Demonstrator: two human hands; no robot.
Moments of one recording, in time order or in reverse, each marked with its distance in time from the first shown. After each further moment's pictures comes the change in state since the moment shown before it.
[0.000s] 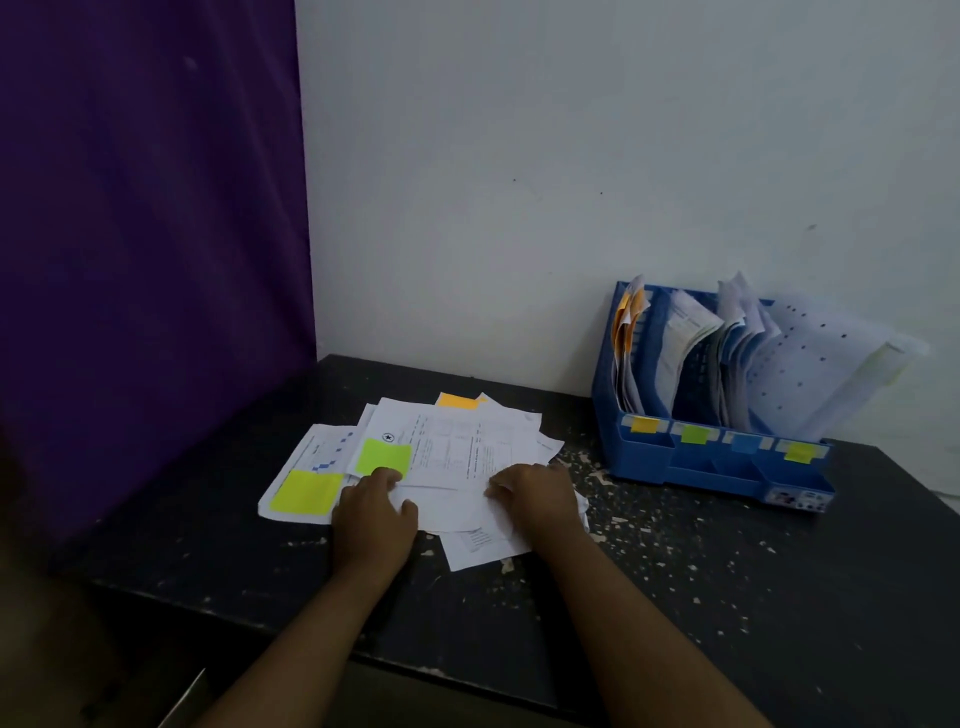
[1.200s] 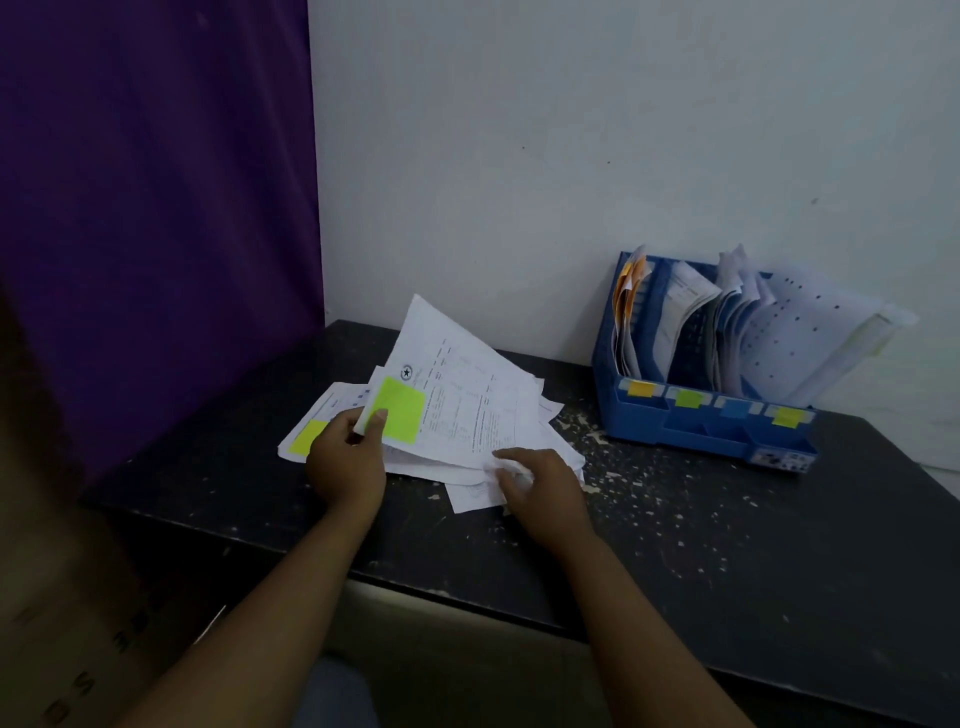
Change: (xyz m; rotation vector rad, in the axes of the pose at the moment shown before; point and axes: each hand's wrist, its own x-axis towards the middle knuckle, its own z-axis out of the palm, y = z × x) left_hand -0.012 0.014 -0.048 -0.524 0.287 -0.196; right_hand -0.087 -0.019 -0.010 0.512 0.172 0.105
